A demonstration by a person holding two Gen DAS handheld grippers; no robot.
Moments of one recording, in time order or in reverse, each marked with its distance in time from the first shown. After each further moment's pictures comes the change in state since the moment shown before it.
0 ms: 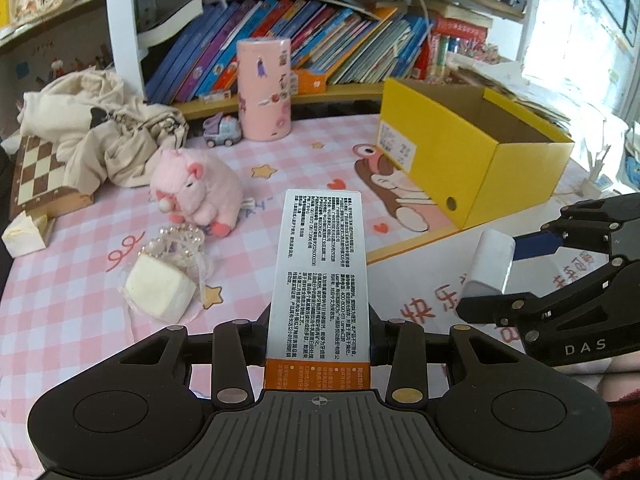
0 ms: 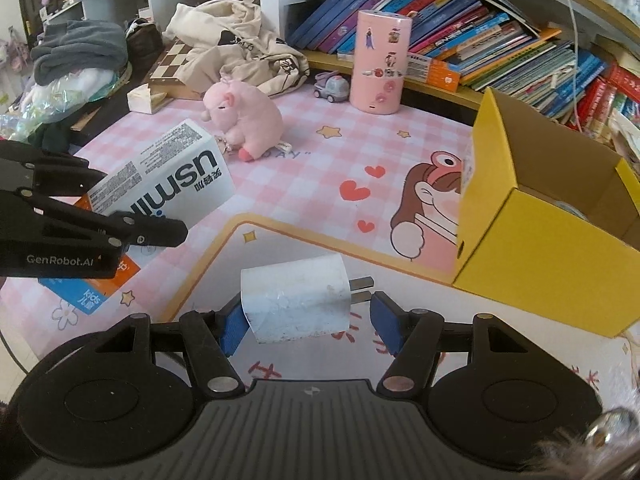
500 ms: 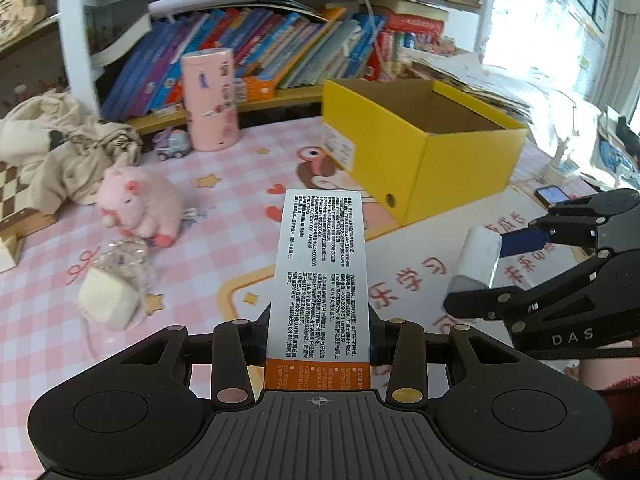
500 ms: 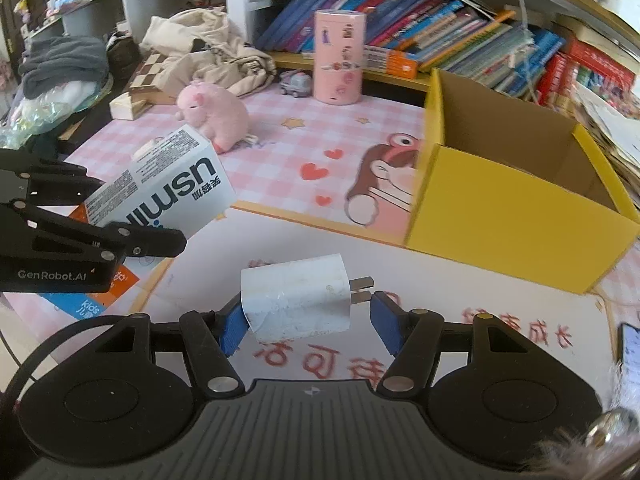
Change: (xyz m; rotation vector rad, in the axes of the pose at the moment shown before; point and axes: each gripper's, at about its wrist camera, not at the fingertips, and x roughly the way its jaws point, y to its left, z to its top) left arm -0.004 -0.052 0.001 0.062 0.002 -0.072; right arm -0.035 -0.030 -0.029 0.068 -0.006 -0.037
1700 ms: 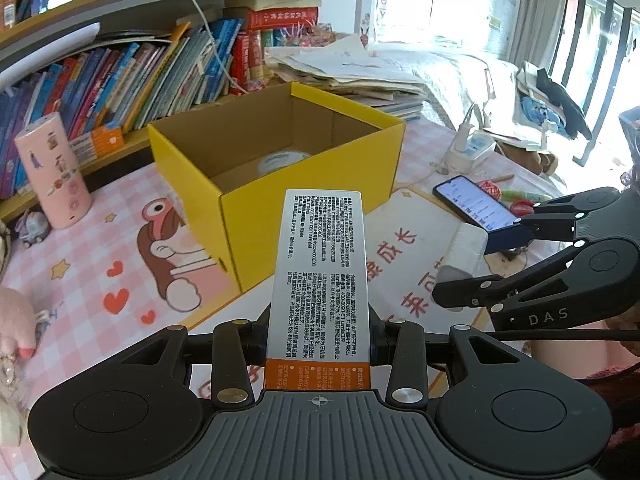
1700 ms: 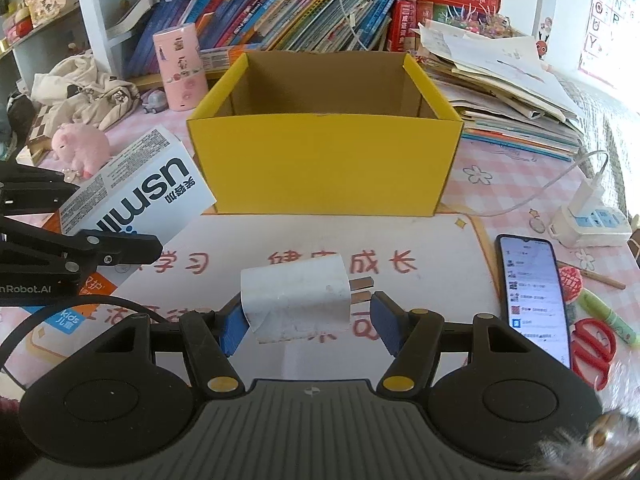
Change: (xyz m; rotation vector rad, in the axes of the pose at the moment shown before) left arm 0.052 -0.123 0.061 0.196 0.013 -0.185; right arm -0.051 -0.132 -0.050 0.235 0.004 -0.167
